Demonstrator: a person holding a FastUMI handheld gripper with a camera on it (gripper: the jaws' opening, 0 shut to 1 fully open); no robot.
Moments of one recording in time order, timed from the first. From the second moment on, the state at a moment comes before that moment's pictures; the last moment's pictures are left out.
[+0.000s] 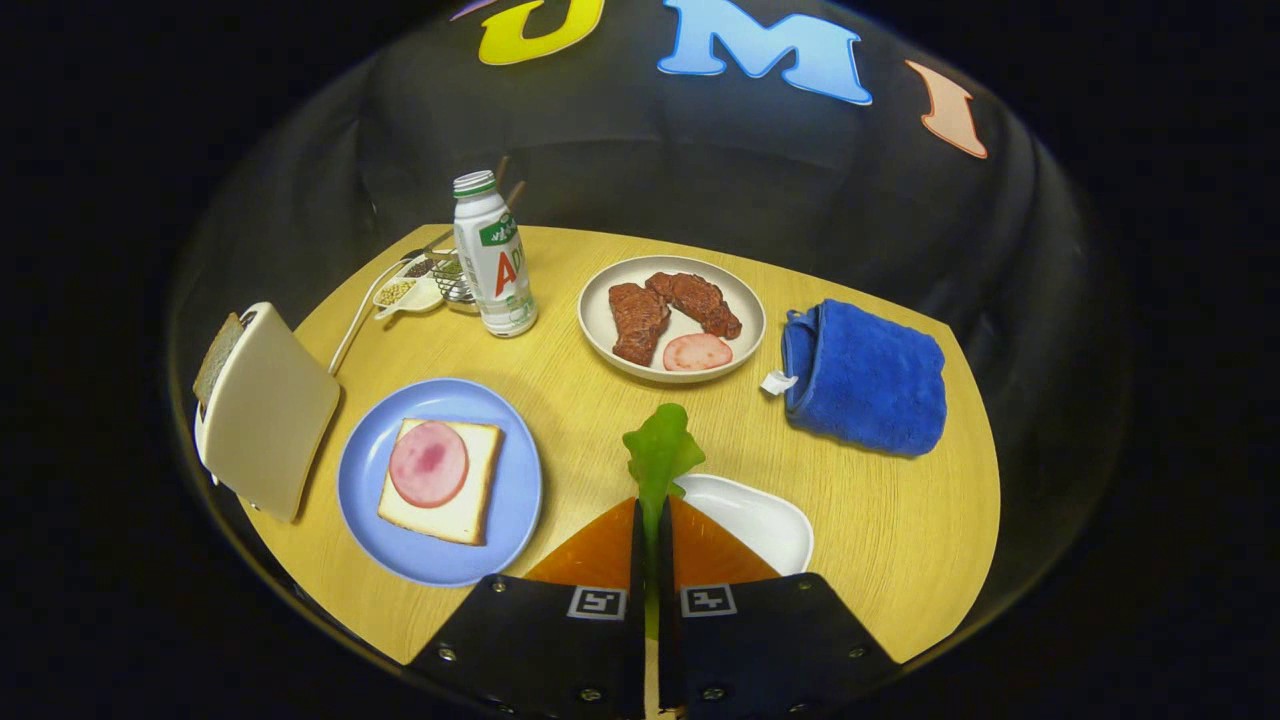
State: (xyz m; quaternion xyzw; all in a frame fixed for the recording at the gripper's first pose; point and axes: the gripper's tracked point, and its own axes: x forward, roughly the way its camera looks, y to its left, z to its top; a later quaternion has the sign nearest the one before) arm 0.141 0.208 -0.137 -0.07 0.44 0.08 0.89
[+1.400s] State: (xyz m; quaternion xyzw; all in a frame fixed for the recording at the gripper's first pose) arm 0.152 0.380 -0.173 -0.03 0.44 0.18 0.88
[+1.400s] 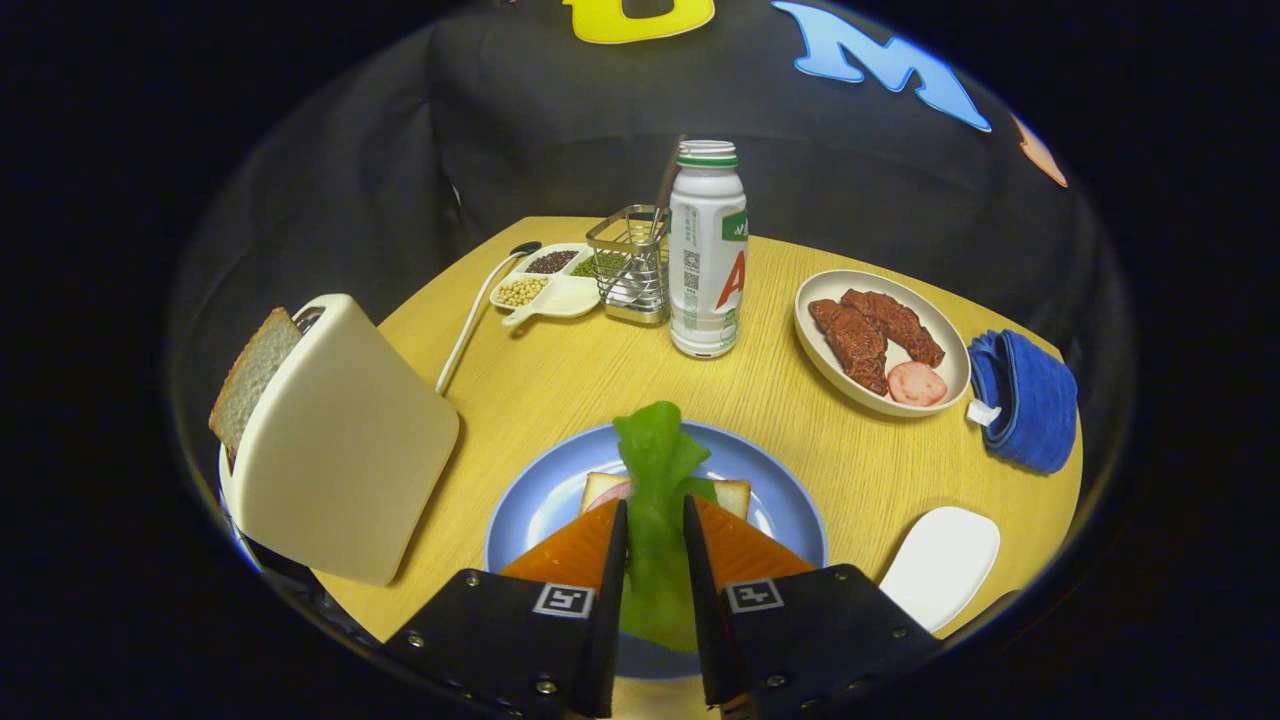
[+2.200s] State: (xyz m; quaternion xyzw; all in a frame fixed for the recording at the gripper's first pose) arm 0.152 0.380 -0.140 0.00 0.39 0.19 0.90
